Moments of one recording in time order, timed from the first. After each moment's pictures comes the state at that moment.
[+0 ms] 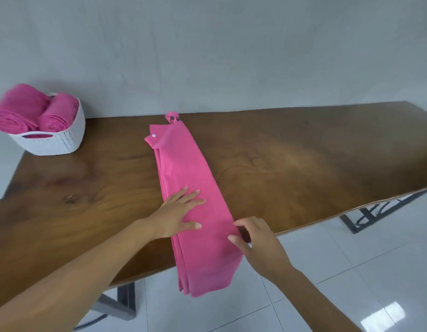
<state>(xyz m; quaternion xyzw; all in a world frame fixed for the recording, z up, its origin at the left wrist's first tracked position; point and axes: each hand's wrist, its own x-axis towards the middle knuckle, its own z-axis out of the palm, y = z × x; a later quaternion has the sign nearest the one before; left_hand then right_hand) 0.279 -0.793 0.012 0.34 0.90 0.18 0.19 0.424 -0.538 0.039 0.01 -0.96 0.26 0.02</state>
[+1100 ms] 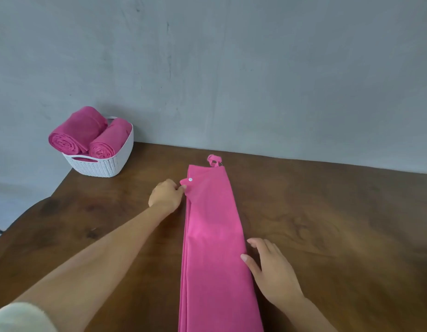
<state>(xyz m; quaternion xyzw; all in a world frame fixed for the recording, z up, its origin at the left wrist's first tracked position) 0.101 -0.850 0.037 -0.18 0.92 0.35 0.02 0.251 -0.542 0.040 0.09 -0.98 0.19 -0.03</state>
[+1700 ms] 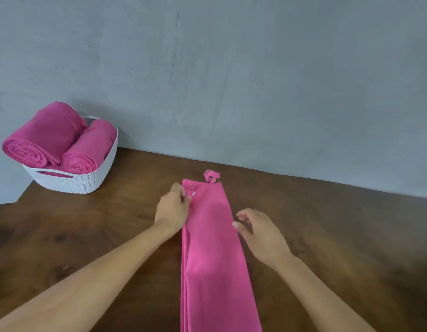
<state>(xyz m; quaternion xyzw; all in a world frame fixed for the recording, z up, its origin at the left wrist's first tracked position) 0.069 -0.838 0.039 -0.10 0.85 0.51 -0.03 0.121 -0.598 0.098 0.08 -0.98 0.16 -0.03</state>
